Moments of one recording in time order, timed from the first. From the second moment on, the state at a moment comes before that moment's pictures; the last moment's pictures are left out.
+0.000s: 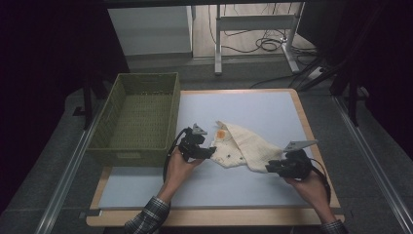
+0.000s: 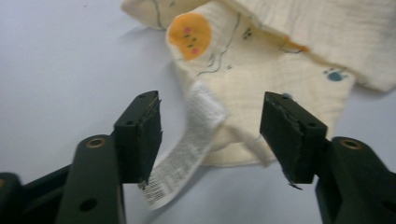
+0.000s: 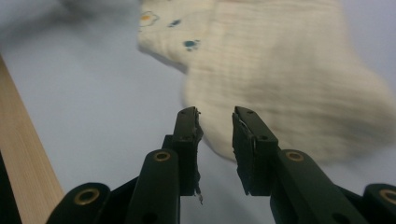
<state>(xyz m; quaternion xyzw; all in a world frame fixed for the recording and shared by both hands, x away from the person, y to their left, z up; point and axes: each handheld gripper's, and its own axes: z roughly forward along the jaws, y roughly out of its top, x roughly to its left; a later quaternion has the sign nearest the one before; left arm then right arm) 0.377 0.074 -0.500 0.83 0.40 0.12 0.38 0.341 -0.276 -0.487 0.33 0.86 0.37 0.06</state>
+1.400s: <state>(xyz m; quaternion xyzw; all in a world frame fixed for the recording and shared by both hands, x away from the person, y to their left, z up) 0.398 0.082 -0.533 0.83 0.42 0.13 0.35 0.445 -0.328 -0.407 0.42 0.82 0.35 0.19</state>
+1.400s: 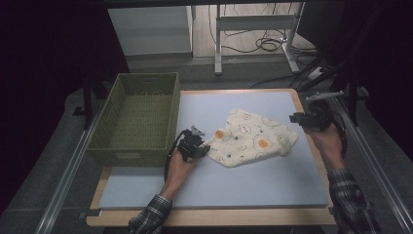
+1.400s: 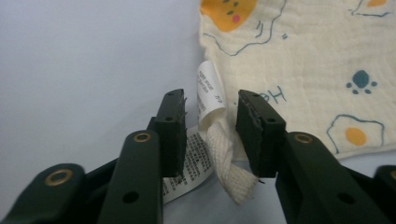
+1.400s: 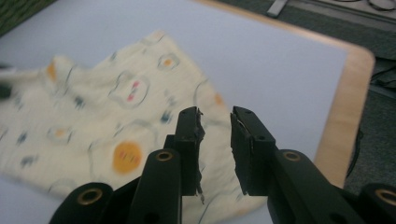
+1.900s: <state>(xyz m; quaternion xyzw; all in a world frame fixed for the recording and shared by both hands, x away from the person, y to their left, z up) 0.394 0.080 -0.530 0.82 0.43 0.15 0.34 0.385 -0.290 -0.478 0.35 0.86 0.37 0.10</state>
